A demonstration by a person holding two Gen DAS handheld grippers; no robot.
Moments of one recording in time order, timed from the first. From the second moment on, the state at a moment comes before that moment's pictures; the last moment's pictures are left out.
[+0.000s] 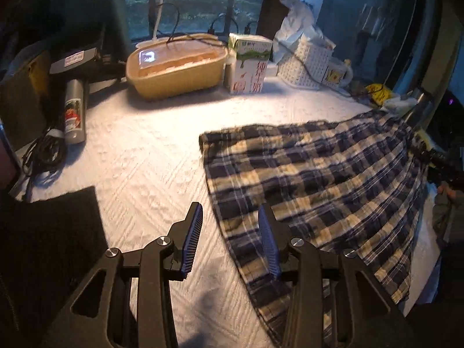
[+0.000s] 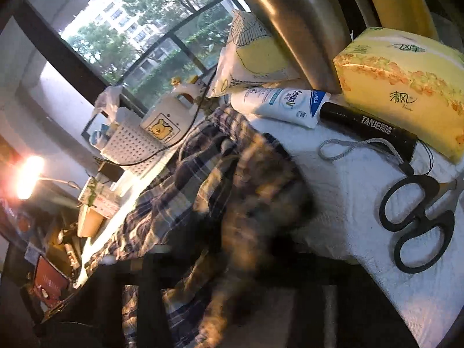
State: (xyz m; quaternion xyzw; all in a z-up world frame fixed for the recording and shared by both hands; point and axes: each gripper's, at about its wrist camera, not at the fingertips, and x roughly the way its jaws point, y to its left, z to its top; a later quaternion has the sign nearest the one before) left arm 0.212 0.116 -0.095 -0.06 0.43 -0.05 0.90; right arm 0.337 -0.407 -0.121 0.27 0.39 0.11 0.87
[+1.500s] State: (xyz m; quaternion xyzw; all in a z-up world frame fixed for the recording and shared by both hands) left arm 0.185 0.139 -0.099 -0.07 0.45 -0.04 0.89; right arm 0.304 -0.358 -0.049 0.09 0.34 0.09 0.93
